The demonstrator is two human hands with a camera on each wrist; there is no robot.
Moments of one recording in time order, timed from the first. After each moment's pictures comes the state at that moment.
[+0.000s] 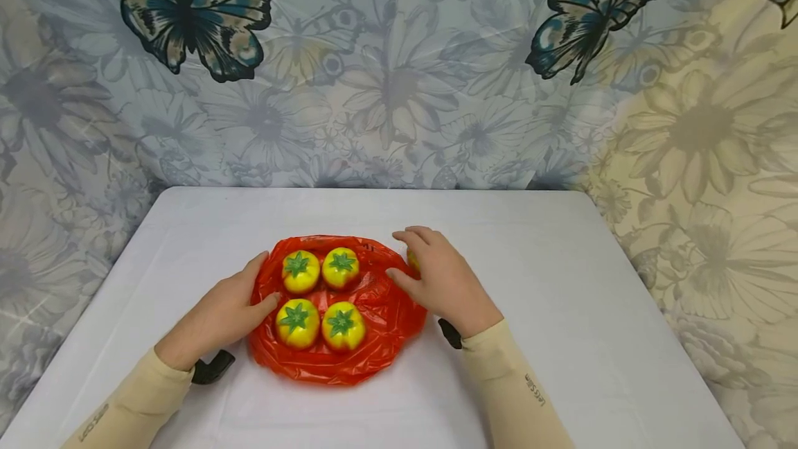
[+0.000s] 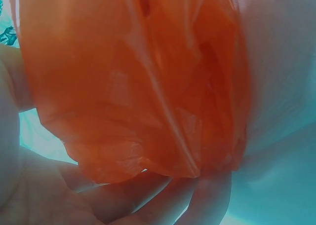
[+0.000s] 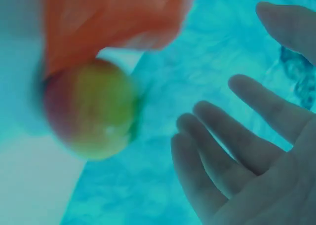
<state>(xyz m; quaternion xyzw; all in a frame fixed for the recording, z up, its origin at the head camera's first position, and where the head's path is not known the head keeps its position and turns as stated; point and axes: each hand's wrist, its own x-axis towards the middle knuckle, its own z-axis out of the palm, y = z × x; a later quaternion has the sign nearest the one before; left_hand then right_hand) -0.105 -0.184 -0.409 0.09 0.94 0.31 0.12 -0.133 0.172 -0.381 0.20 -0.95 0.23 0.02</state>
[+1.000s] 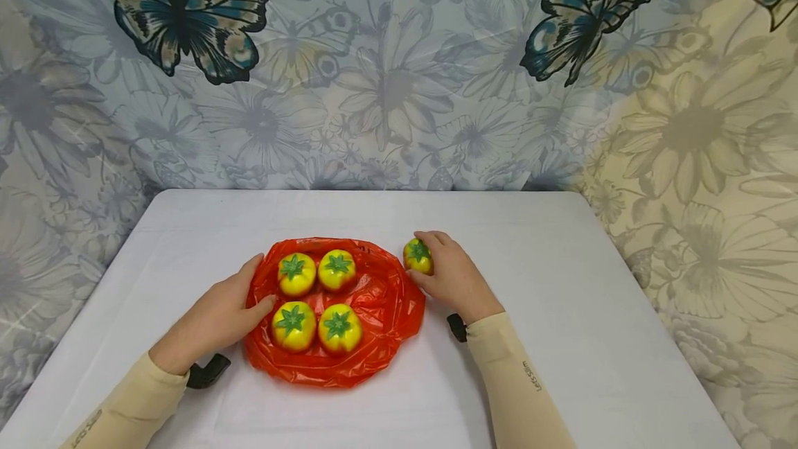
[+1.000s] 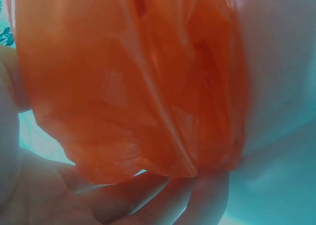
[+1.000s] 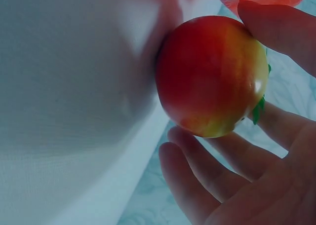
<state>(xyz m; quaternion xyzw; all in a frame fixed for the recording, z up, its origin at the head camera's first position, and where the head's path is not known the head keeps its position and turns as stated) -0.104 -0.185 -0.411 0.09 0.94 0.31 0.11 -0.158 0.200 -0.419 0.10 -0.97 0.24 -0.04</state>
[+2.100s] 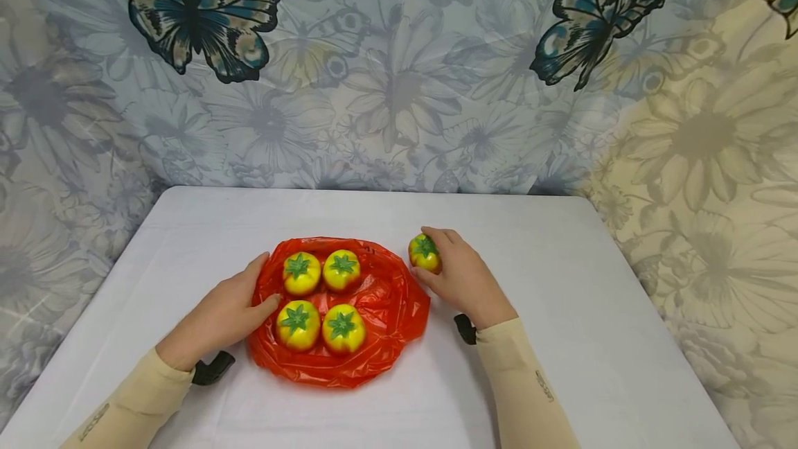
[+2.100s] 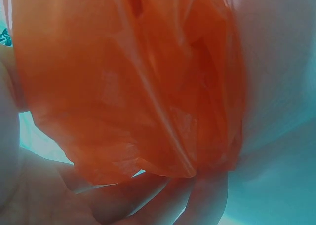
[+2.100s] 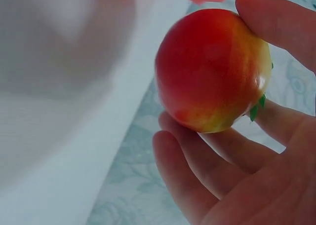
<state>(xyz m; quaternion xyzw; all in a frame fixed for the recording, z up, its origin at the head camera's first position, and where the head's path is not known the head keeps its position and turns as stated) -0.105 -0.187 -0.412 0.08 0.94 0.31 0.11 -0.151 0.198 -0.396 0.10 -0.97 0.23 -0.03</state>
